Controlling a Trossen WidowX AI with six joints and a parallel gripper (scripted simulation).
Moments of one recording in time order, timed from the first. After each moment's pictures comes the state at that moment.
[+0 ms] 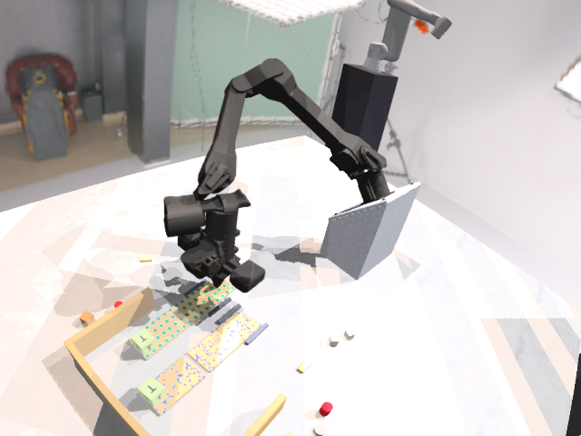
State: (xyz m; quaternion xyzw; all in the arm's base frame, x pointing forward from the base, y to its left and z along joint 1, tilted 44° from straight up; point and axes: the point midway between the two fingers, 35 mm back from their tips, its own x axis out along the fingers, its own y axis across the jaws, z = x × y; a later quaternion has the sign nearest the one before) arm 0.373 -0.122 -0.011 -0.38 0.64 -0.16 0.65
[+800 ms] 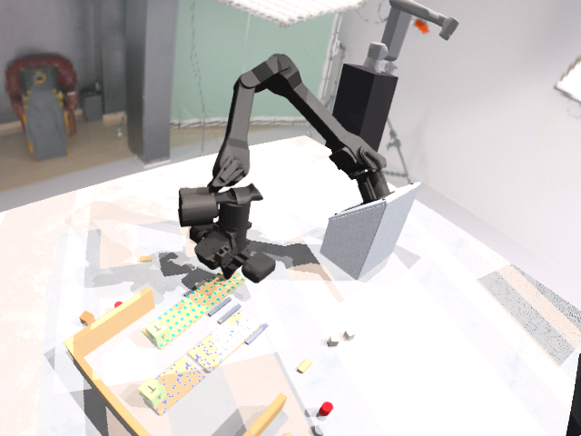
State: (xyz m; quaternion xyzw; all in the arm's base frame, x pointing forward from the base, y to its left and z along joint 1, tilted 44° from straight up) arm 0.341 -0.131 -0.007 -0.38 0.64 -0.16 0.65
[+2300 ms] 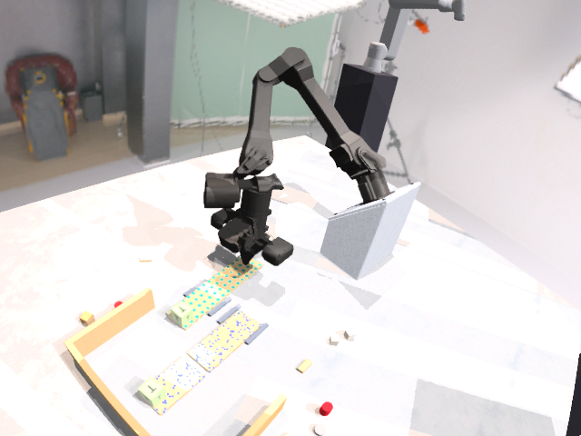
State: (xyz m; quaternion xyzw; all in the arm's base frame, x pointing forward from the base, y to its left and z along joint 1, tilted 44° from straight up) arm 0.281 -0.150 0.001 -0.38 0.64 -0.16 0.65
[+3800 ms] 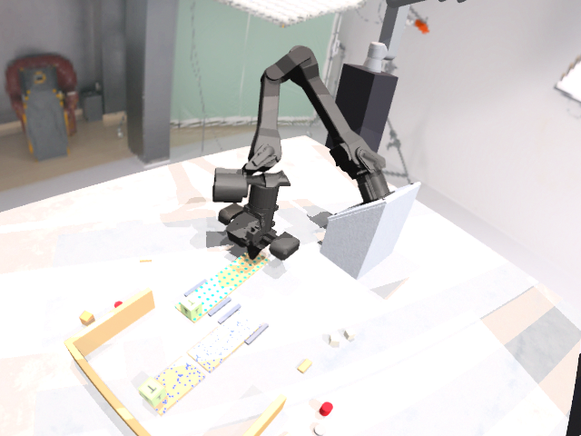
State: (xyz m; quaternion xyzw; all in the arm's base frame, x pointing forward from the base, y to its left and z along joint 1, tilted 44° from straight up) arm 0.257 -0.158 0.003 -0.38 0.64 -0.16 0.65
